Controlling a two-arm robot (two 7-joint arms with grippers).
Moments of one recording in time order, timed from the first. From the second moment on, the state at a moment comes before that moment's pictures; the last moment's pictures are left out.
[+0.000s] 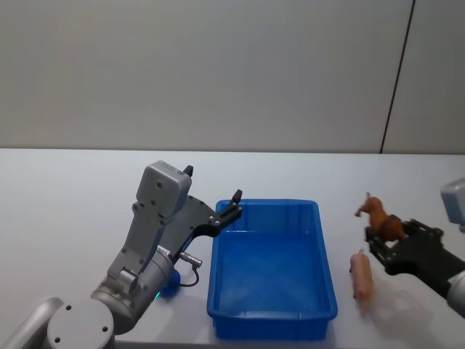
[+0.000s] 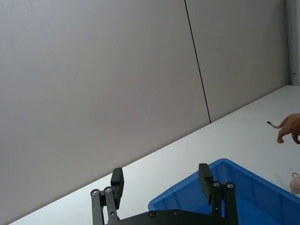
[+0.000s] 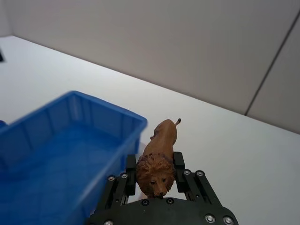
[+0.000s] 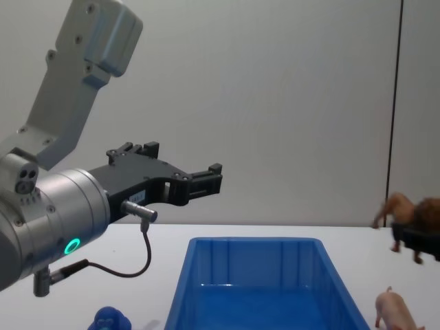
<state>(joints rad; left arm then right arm) -0.24 0.38 0.45 -1.63 -0.20 0.01 -0.01 0.04 0.38 -0.19 -1.74 0.21 0.27 0.23</state>
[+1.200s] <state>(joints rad) -0.24 0.38 0.45 -1.63 -0.20 0.01 -0.01 0.09 0.23 -0.35 -1.78 0.06 0.41 0.29</state>
